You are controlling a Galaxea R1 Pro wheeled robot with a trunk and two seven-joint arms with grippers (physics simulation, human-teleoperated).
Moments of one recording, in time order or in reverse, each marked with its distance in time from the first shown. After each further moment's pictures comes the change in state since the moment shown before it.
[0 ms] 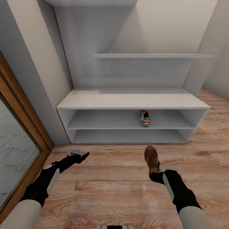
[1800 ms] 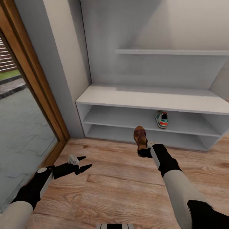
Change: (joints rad) left arm 0.001 0.089 -0.067 0.078 0.015 -0.108 -0.497; right arm -0.329 0.077 0.019 0.203 0.026 0.009 0.001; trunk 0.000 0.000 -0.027
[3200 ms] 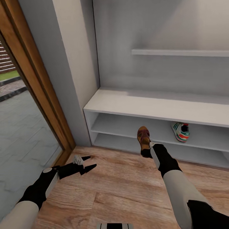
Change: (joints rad) left arm 0.000 -0.051 -0.003 -0.003 0.001 0.002 -0.002; right arm 0.000 0.002 -0.003 0.000 -0.009 -0.003 -0.120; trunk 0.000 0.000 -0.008
